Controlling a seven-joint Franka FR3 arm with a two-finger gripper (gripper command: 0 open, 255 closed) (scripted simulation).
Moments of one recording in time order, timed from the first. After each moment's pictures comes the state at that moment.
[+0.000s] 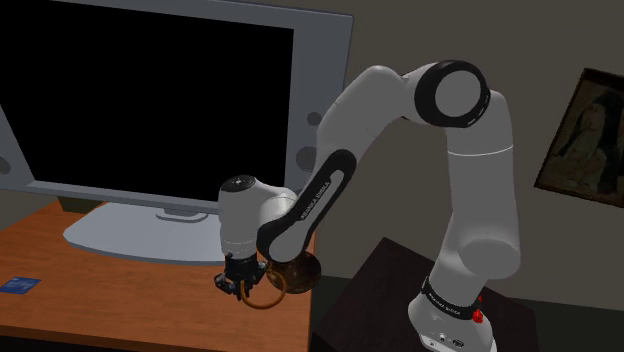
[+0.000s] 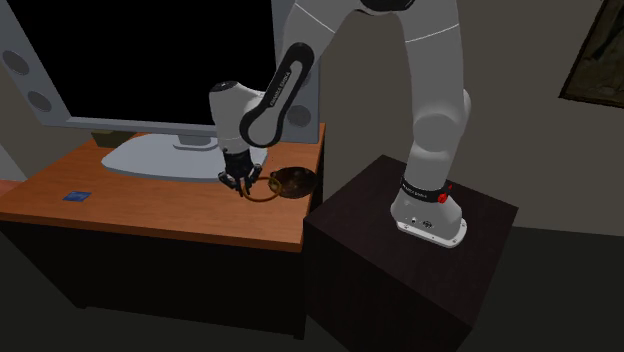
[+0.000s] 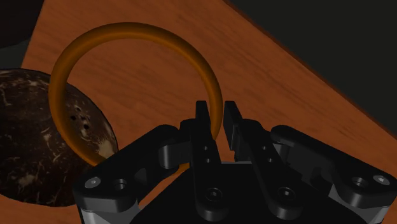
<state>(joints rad) 0.18 0.39 0.42 -2.23 -0.29 2.57 1.24</state>
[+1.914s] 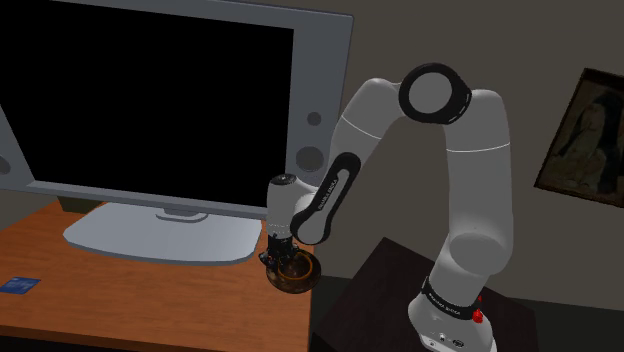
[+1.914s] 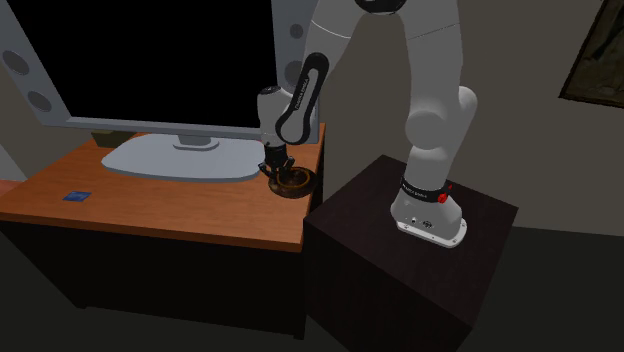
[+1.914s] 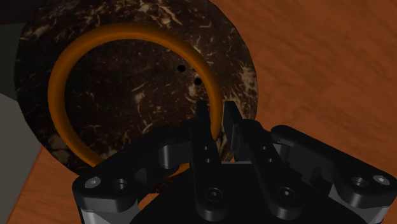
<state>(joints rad) -0.02 0.40 0.29 -2.41 -0.33 2.78 0.98</state>
